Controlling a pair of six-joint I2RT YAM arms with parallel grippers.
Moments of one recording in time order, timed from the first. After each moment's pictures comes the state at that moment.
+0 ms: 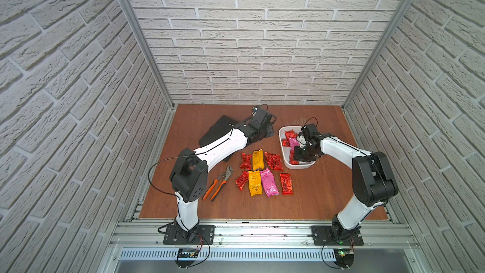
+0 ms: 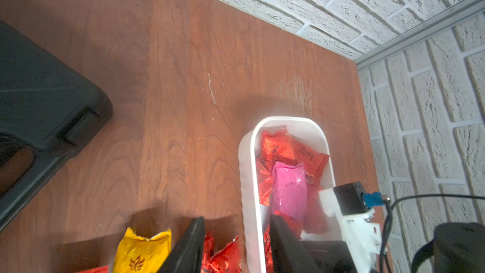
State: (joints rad) left arm -0.74 1.85 1.55 -0.45 -0.14 -0.79; right arm 0.17 1.72 1.10 -0.70 -0.17 0.31
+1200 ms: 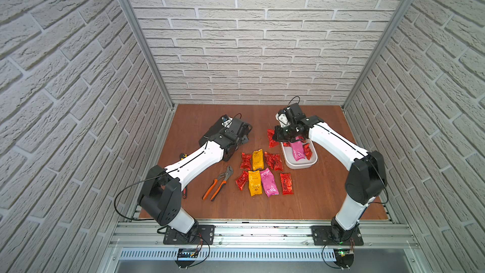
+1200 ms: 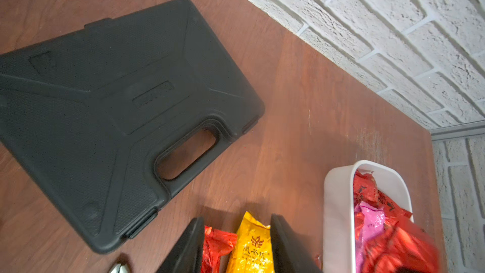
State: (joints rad) left arm -0.63 1.53 1.18 -0.45 -0.34 -0.92; right arm 0.40 1.84 1.58 -0.80 -0.26 0.42
